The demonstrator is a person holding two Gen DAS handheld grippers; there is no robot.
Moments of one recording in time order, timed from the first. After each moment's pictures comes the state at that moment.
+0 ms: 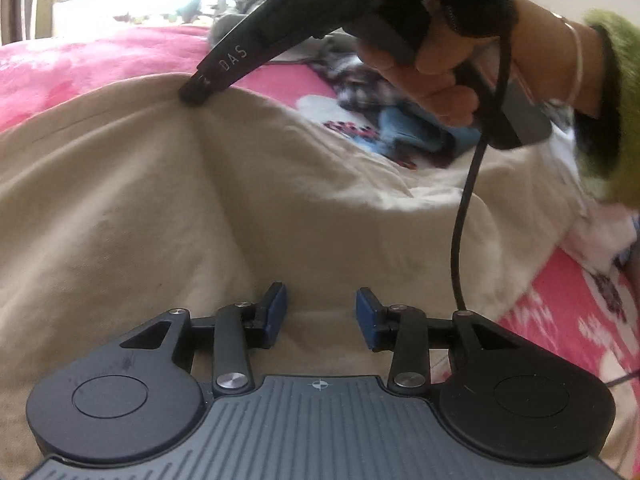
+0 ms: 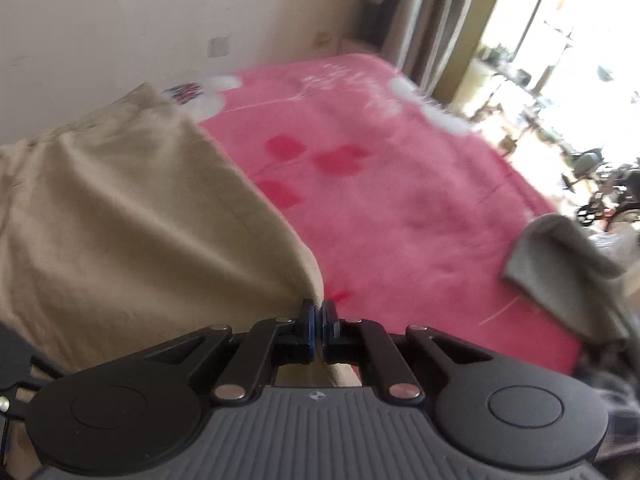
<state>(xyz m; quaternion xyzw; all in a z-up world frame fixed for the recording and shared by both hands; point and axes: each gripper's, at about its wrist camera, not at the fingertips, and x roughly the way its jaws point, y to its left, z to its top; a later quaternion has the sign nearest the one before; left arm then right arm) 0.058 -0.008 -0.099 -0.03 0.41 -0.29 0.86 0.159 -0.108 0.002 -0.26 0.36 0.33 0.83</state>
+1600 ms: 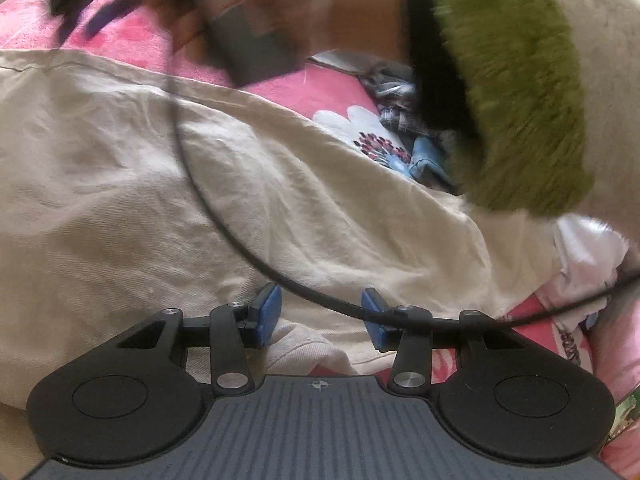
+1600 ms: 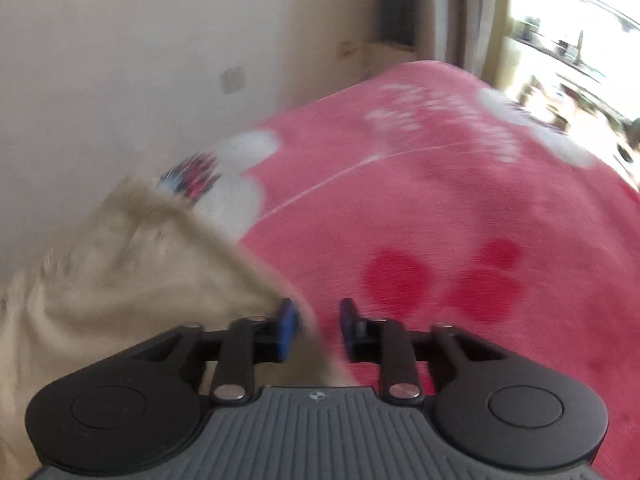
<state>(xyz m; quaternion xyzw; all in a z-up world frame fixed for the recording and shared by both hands) 0.039 0.050 -0.104 -0.16 0.43 -0.27 0.85 0.253 0.051 -0.029 -0.13 0.40 0.36 0.83</state>
